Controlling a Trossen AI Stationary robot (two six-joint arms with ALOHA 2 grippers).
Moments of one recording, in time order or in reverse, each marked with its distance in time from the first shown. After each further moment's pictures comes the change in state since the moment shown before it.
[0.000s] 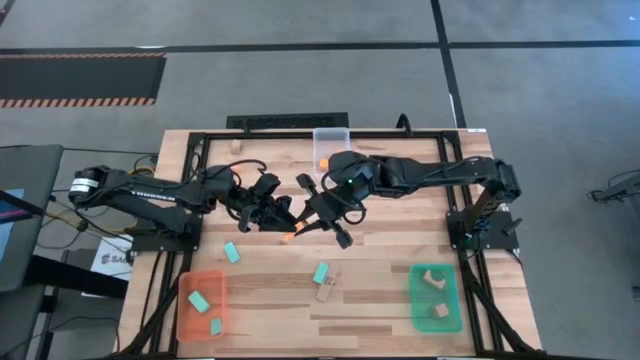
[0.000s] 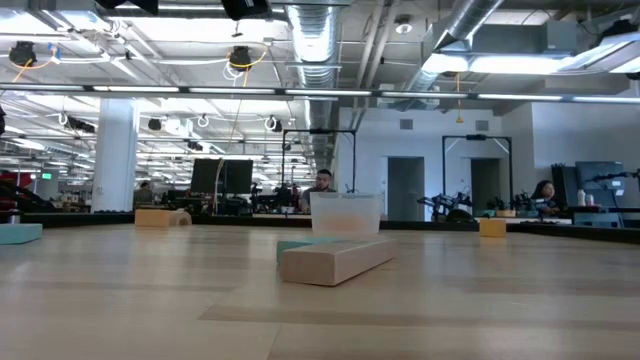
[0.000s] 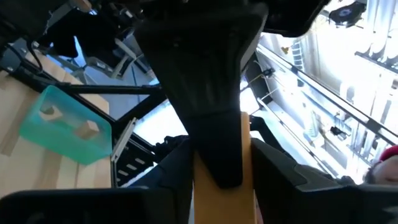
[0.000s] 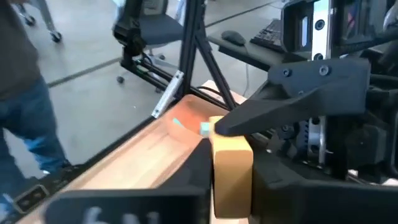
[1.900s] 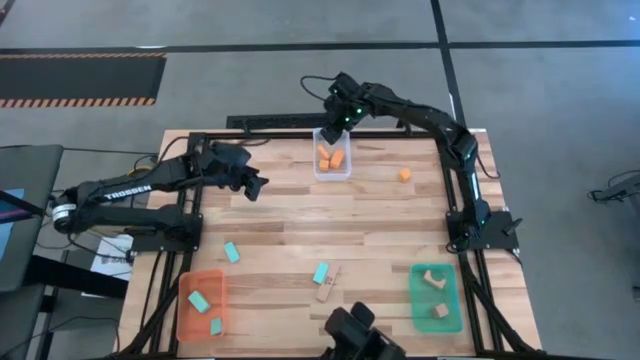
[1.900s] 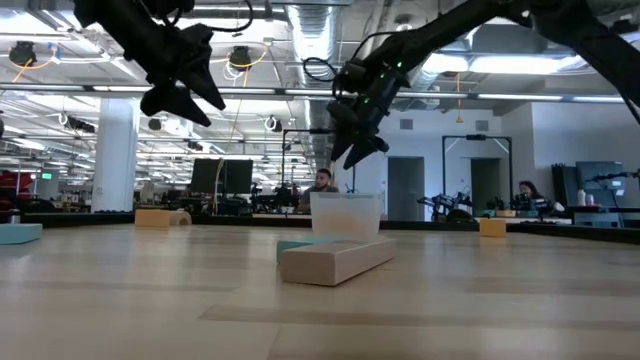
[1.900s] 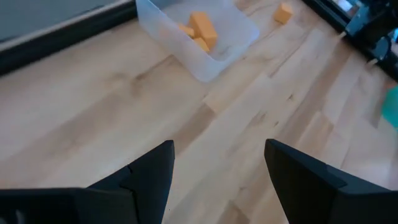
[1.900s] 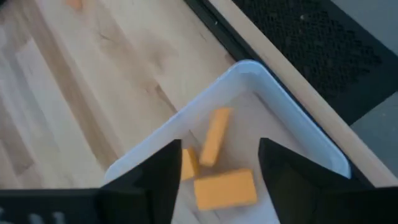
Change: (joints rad) left arm 0.376 -0.246 0.000 -1.121 -0.521 0.558; right arm -0.700 0.385 0.191 -0.463 0.209 0.443
